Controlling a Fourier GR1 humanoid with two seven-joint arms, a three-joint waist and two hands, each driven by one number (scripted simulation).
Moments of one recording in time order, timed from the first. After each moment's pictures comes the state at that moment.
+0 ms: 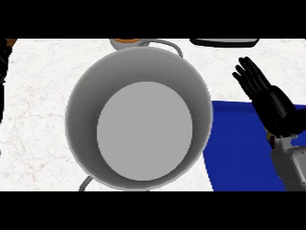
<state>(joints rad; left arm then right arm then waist) -0.27 0.56 -0.07 -1.66 0.05 0.32 0.02 -0.28 -0.30 0.06 -1.53 -0.29 0.12 0.05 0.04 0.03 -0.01</state>
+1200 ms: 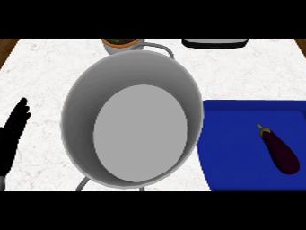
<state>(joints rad) 0.04 0.49 -0.06 -1.53 0.11 0.21 0.10 0.19 -0.80 -0.17 -1.62 0.20 0.01 -0.02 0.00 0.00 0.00</state>
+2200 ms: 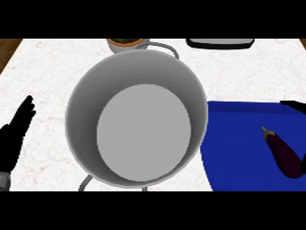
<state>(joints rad) 0.01 0.45 -0.04 -1.51 0.07 0.18 0.10 -0.27 -0.81 0.19 -1.49 0.20 0.63 0.65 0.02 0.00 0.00</state>
